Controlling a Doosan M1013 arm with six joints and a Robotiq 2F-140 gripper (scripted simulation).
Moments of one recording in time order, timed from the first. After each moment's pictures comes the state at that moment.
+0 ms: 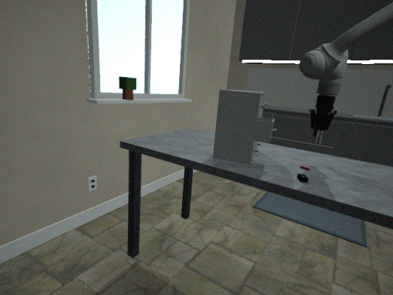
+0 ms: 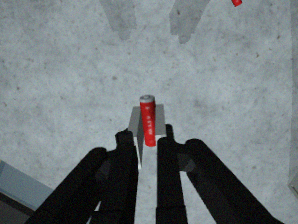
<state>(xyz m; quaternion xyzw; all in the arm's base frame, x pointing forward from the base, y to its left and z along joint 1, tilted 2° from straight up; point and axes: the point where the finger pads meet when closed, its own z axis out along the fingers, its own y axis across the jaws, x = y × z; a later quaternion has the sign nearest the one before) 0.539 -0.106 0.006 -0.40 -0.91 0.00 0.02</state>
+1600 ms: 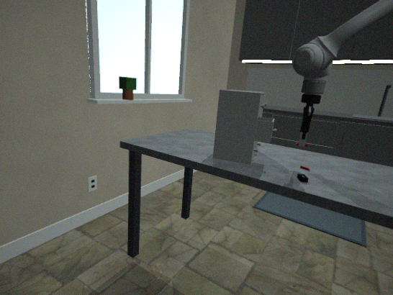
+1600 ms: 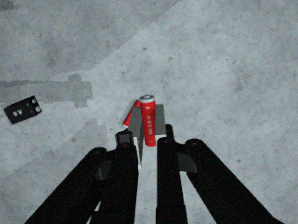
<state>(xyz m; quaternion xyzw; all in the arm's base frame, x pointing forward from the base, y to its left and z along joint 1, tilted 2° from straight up) 0.576 0.038 0.009 -0.99 -0.14 0.01 0.01</state>
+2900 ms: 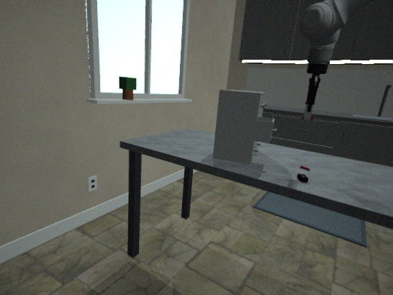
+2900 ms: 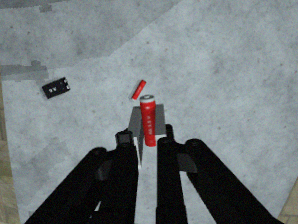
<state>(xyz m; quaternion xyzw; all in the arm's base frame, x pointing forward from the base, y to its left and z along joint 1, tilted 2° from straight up) 0.581 0.036 0.134 -0.99 -0.14 0.01 0.01</state>
